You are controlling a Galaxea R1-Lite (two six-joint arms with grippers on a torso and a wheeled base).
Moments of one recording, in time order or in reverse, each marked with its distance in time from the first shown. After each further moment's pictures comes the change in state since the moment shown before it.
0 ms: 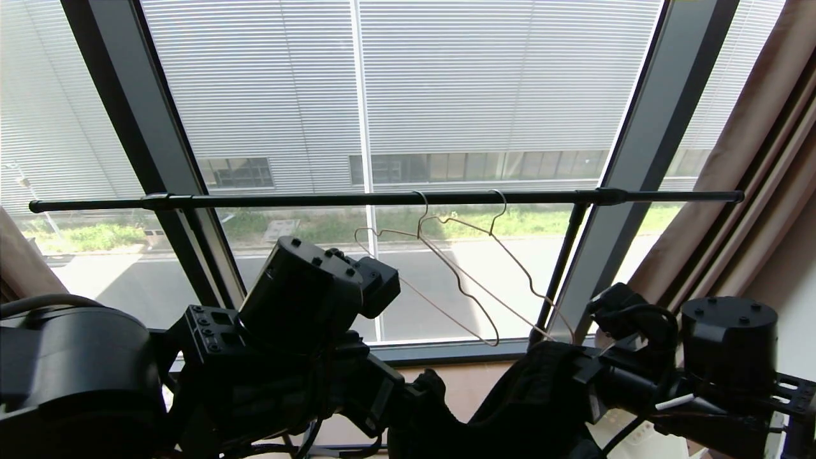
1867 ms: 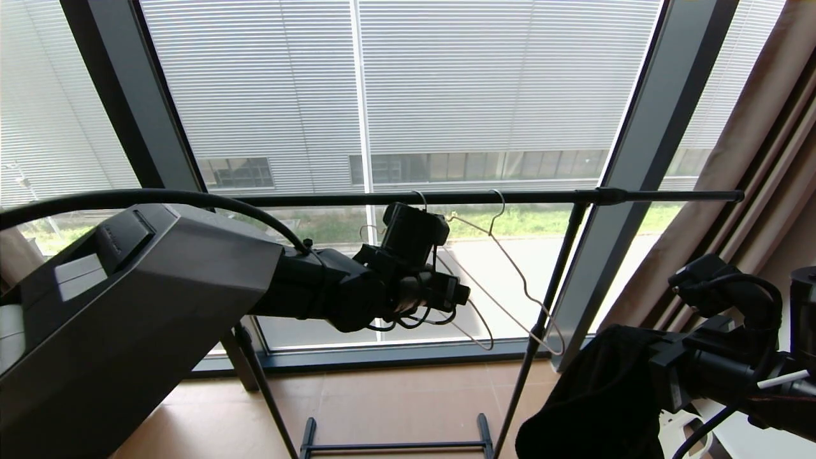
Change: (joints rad) left arm 0.150 0.595 -0.627 -0.106 0.015 -0.051; right arm -0.104 -0.288 -0.110 0.431 -0.076 -0.050
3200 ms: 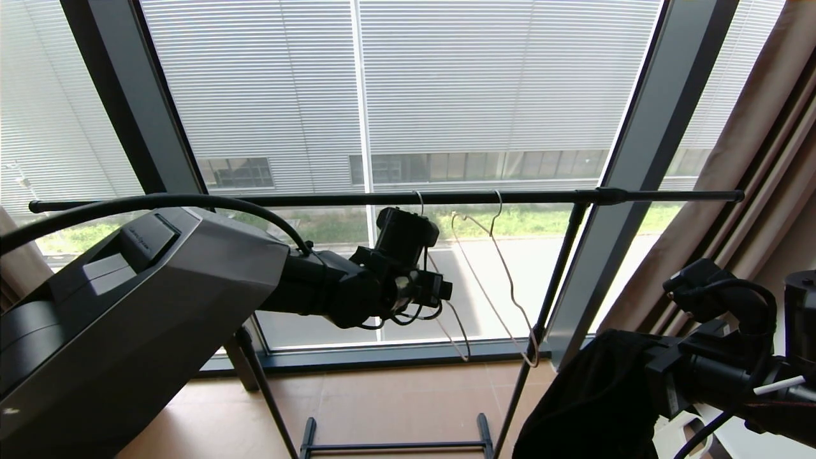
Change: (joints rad) left arm 0.035 0.034 -0.012 -0.003 0.083 -0.018; right arm 0.017 0.005 0.008 -0.005 0.000 0.000
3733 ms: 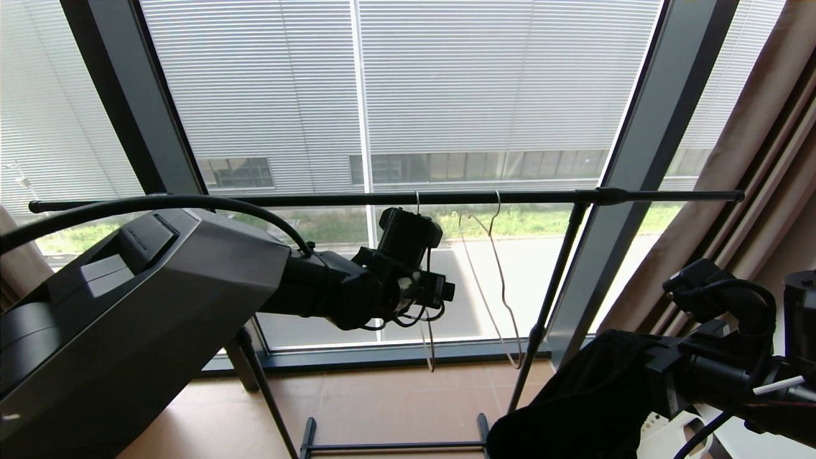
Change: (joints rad) left arm -0.010 -0.004 0.003 0.001 0.016 0.005; right arm 0.000 0.001 0.000 0.000 0.000 0.000
